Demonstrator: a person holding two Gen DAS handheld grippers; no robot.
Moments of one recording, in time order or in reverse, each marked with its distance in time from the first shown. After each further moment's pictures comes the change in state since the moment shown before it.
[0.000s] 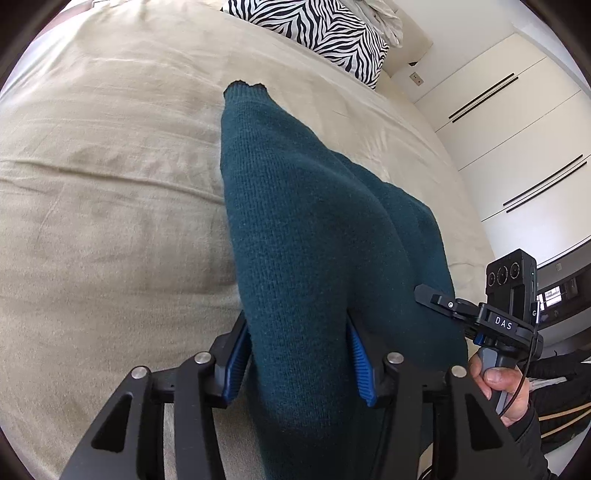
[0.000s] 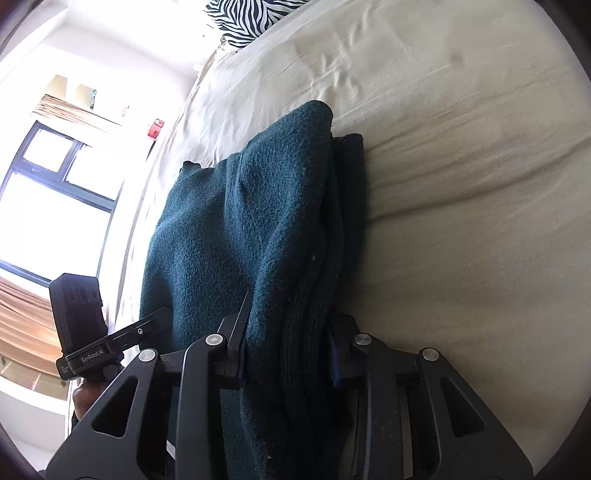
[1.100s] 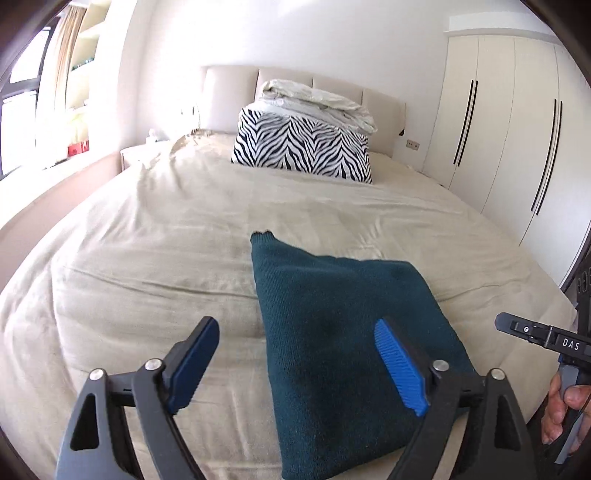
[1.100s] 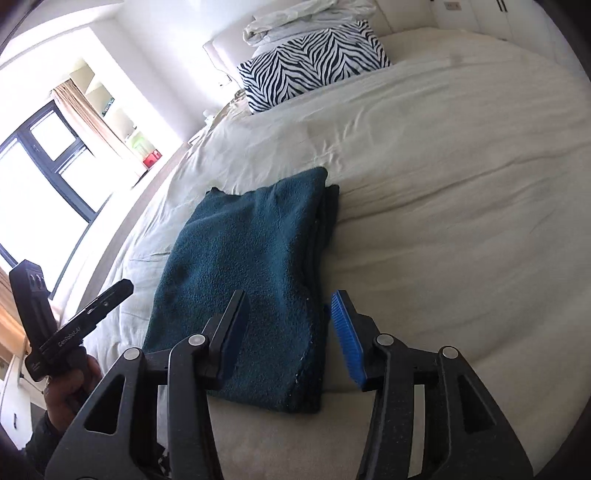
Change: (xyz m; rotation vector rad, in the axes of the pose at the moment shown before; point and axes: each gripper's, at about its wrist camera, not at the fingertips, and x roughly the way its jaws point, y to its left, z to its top) left arm -0.121 -0.081 -0.092 0.299 -0.574 0.333; right arm -0.131 0.090 -0.110 -0.277 -0.399 -0.258
